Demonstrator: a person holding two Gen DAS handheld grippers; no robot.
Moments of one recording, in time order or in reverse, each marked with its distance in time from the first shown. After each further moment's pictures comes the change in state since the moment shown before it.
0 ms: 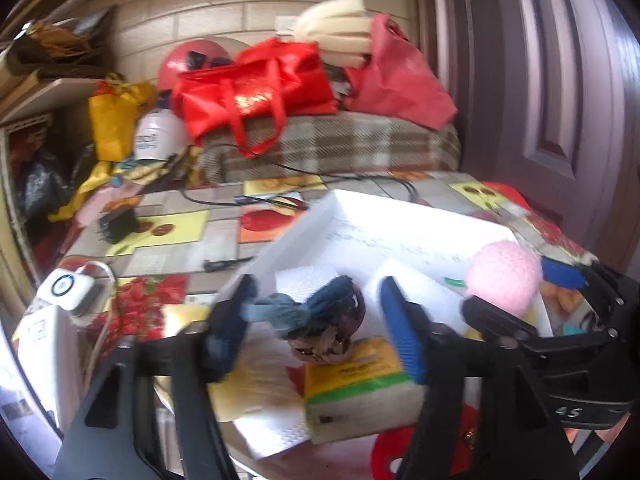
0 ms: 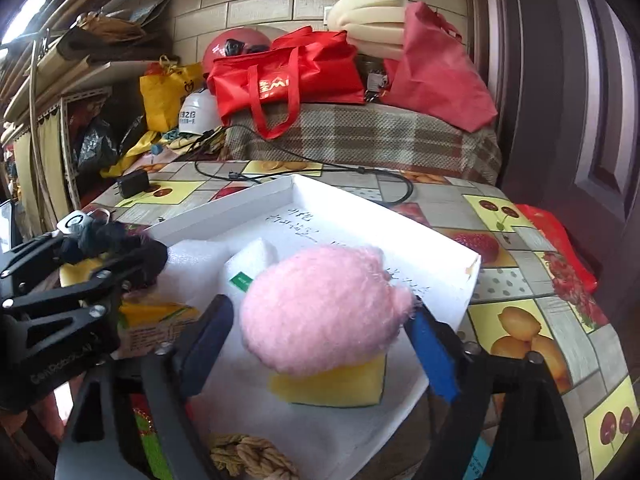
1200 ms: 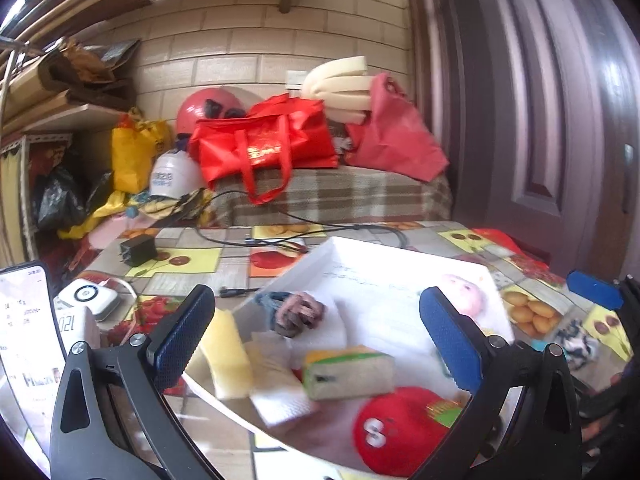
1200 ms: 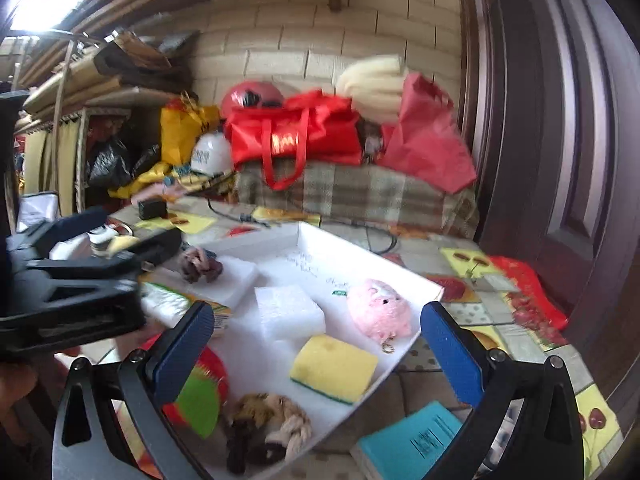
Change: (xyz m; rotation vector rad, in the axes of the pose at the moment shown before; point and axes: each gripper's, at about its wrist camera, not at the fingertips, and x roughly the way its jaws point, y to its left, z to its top) left arm -0.061 -0.006 -0.015 -0.003 -0.189 -0.037; right arm -0.087 0.023 -0.033 -0.114 -0.250 -0.043
